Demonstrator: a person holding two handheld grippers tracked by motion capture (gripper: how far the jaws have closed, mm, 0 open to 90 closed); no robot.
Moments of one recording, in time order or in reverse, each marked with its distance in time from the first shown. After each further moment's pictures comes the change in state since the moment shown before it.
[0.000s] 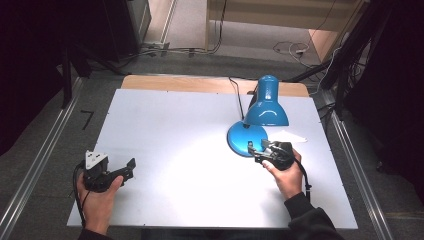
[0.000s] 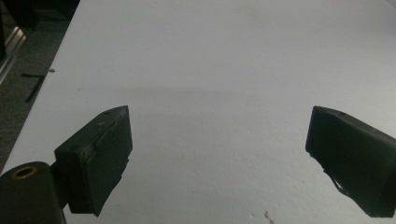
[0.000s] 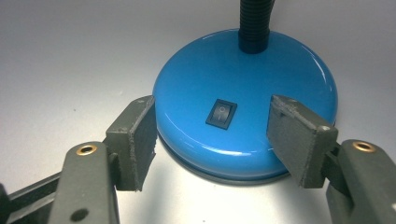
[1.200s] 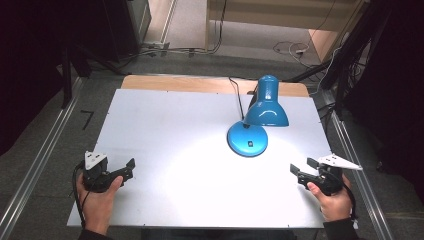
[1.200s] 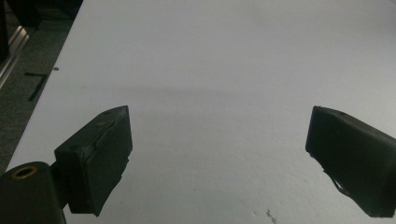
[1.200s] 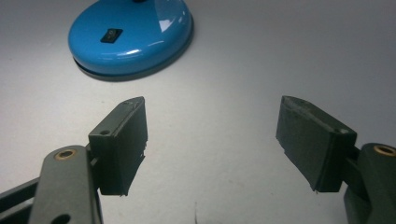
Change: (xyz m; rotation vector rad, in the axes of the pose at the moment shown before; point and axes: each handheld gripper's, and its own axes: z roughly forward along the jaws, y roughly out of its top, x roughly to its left) left arm 0.000 -0.001 -0.001 0.004 0.012 -0.003; right arm -0.061 -0.061 -0.102 0.000 -0.169 0.079
